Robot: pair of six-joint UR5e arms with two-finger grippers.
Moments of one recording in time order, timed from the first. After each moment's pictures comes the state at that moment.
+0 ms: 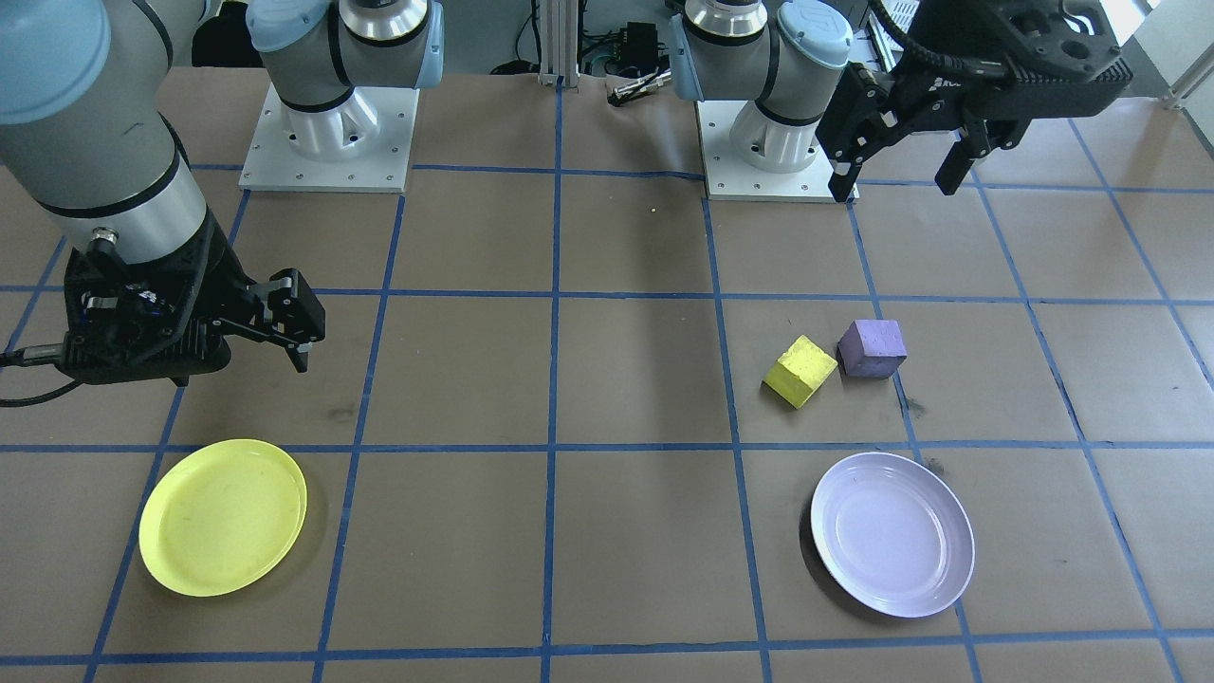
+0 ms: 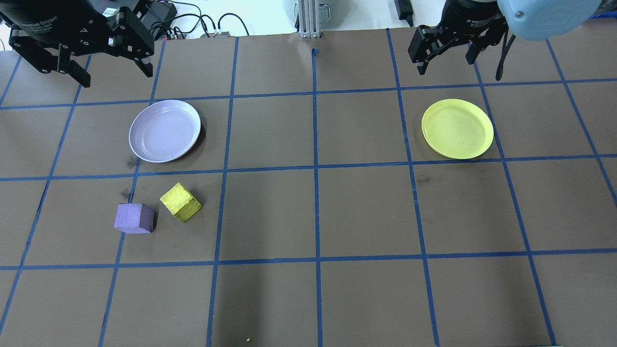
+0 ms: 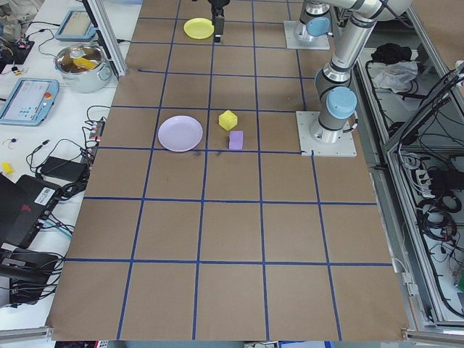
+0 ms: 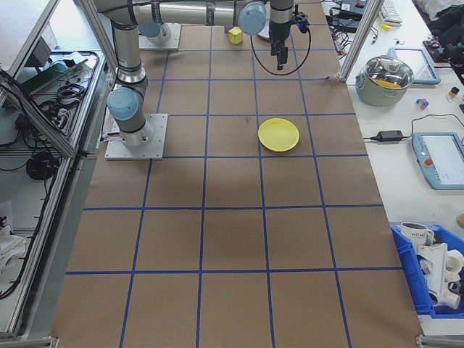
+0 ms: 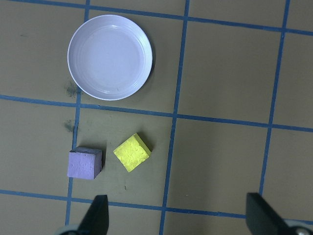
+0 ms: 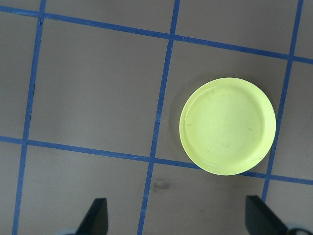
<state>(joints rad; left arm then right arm) -1.52 -1.54 -1.39 -1.68 1.57 -0.07 1.57 -1.36 1.41 -1.70 -1.60 -0.17</state>
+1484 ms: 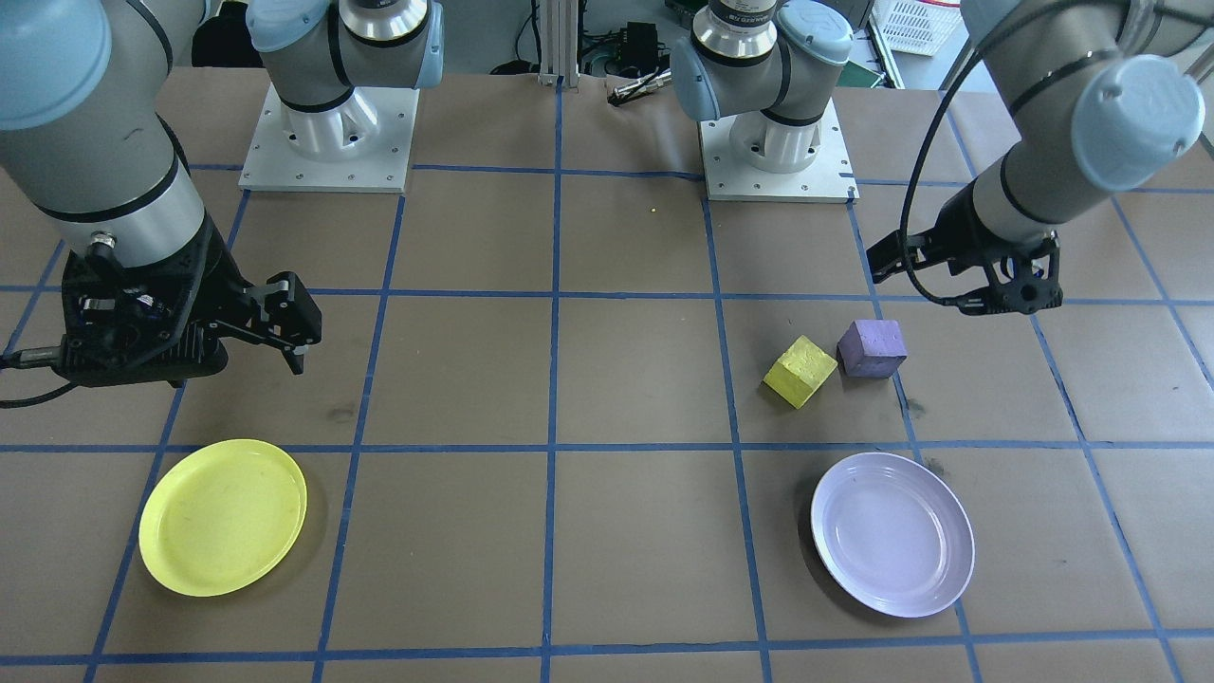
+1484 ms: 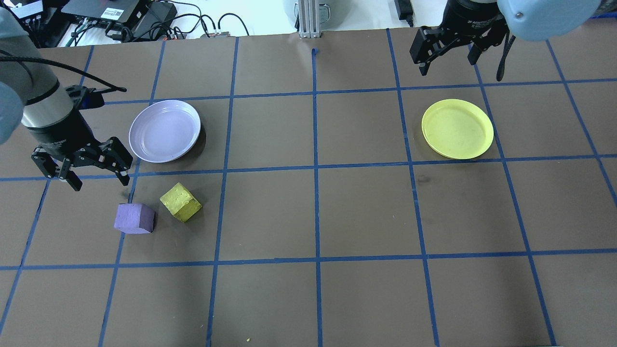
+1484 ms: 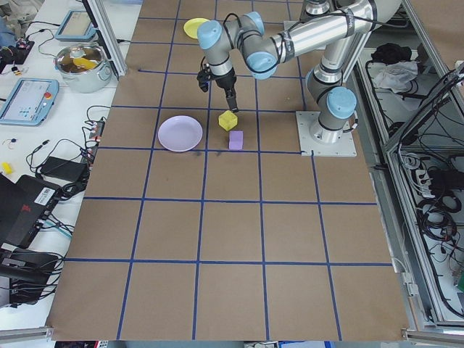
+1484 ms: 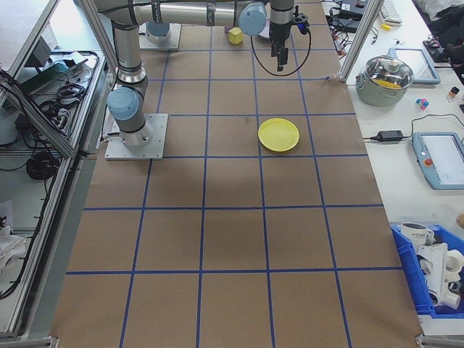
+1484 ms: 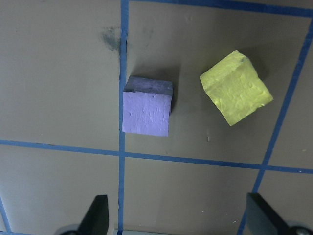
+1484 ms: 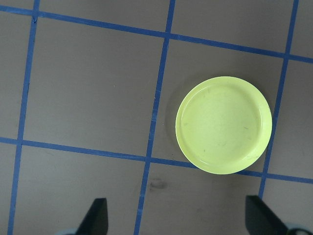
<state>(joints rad) -1.25 -1.60 -1.78 -1.60 1.68 0.19 1.56 -1.36 1.41 -1.70 -1.61 -0.17</state>
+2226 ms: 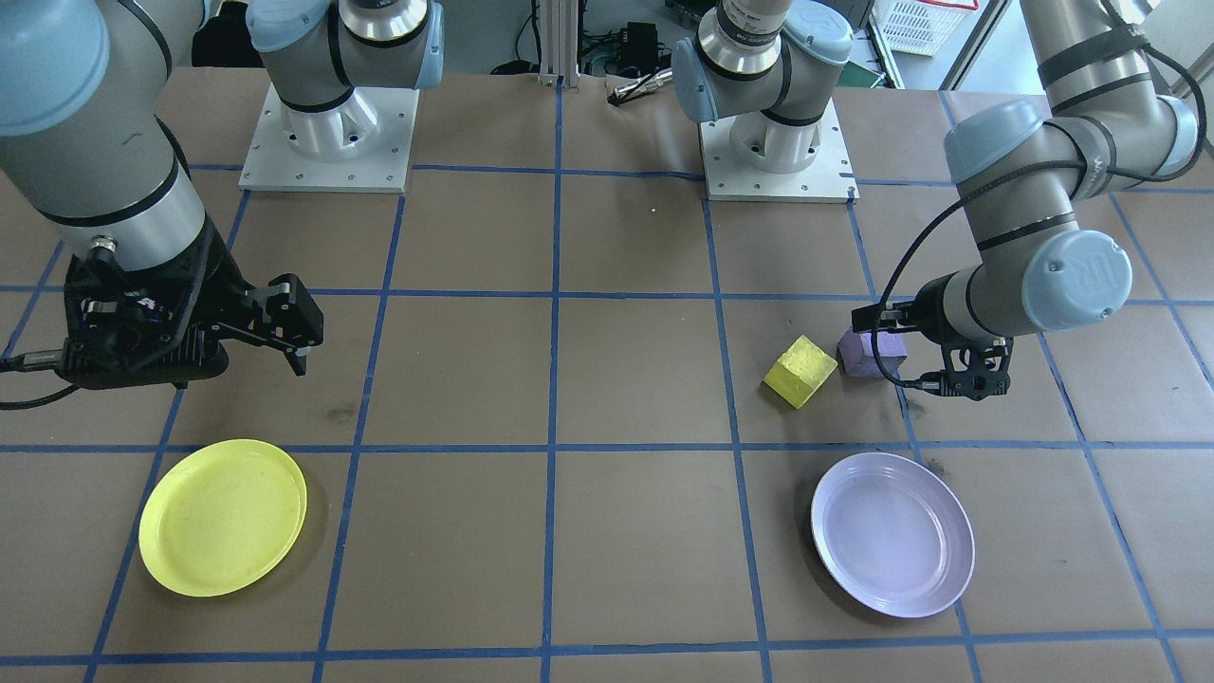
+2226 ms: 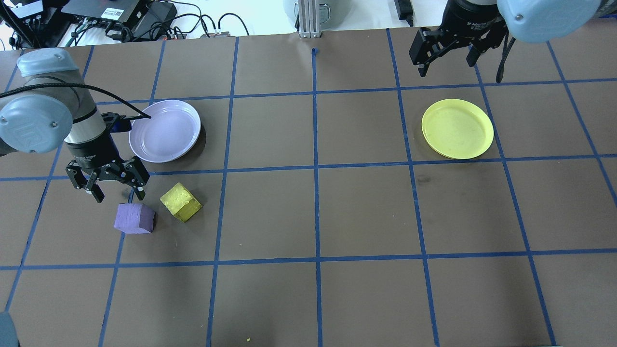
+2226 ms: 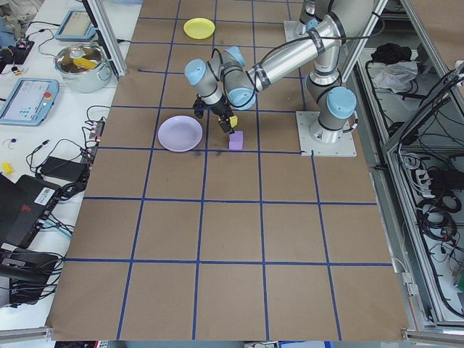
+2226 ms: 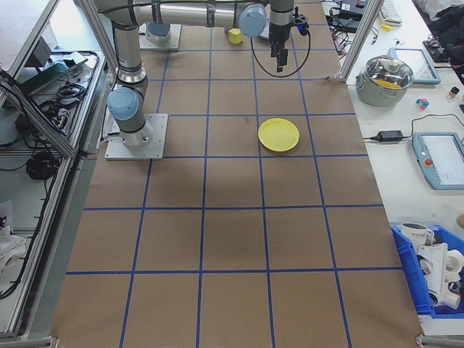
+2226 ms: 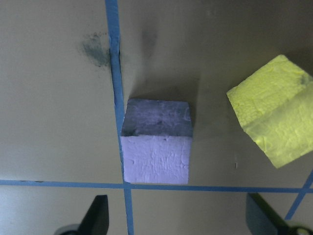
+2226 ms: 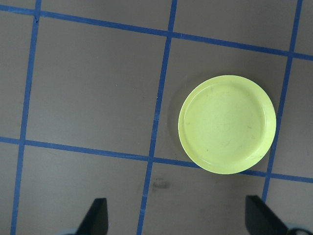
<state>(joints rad) -1.24 -1.80 -1.83 -1.49 1.72 0.26 1.56 -1.36 1.42 -1.71 -1.60 -0.17</state>
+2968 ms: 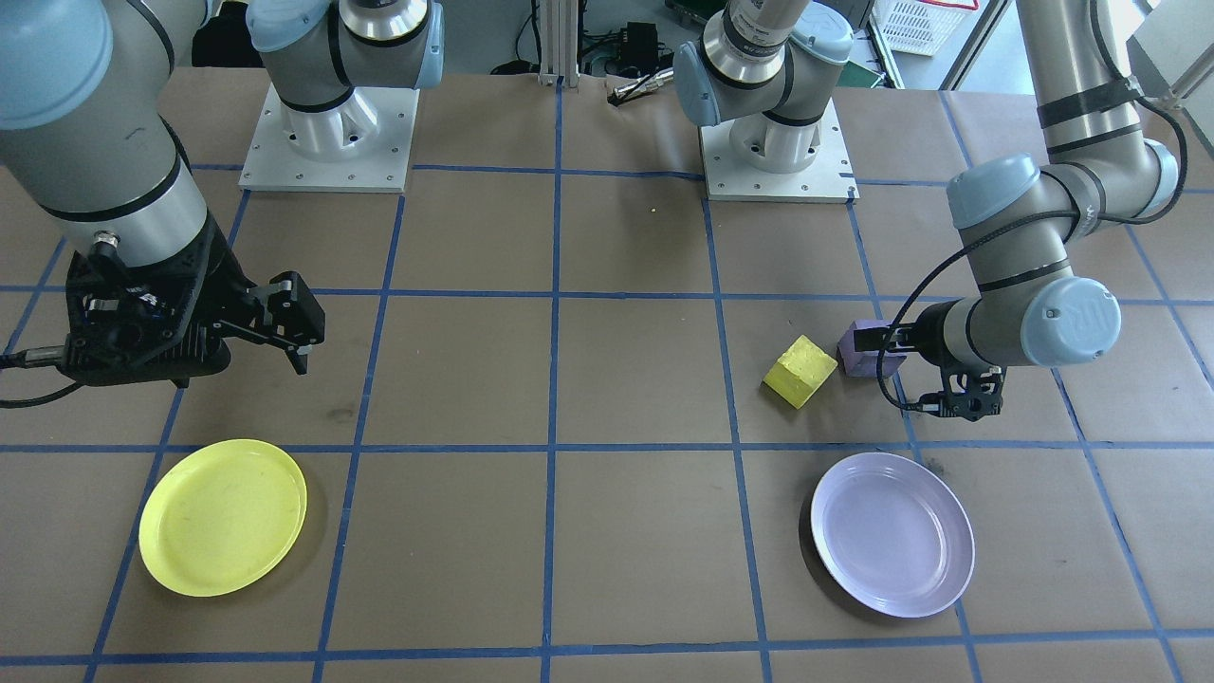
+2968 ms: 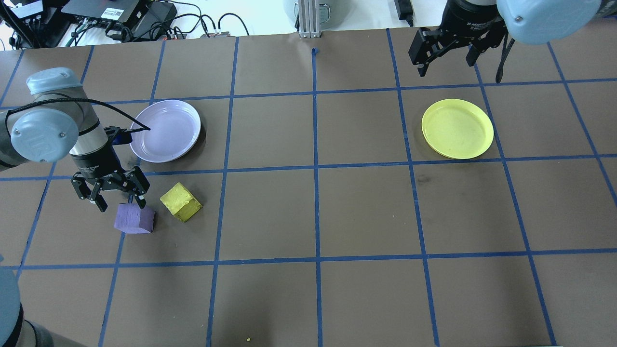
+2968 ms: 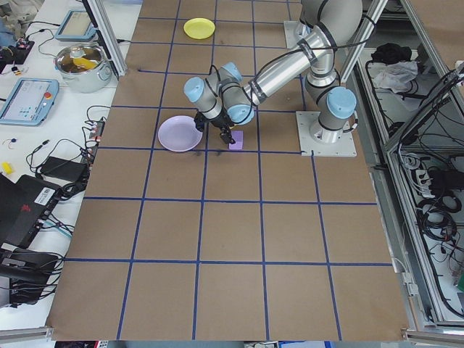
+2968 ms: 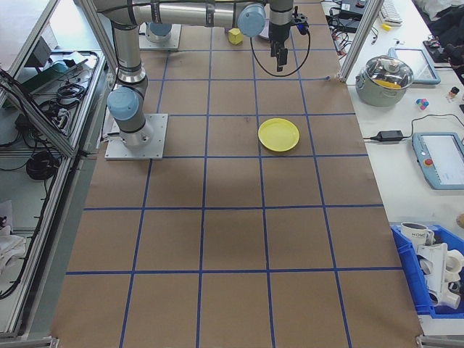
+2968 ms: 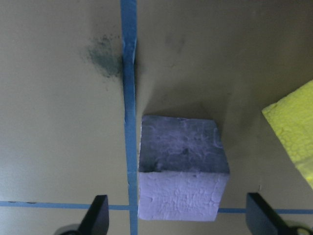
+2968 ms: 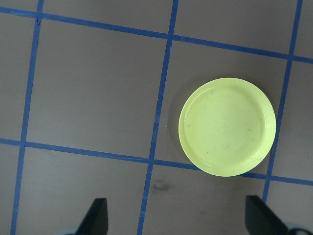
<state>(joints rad) -1.20 -1.88 -1.86 -1.42 1.72 0.28 1.56 -1.37 1.43 -1.72 -1.60 -0.17</state>
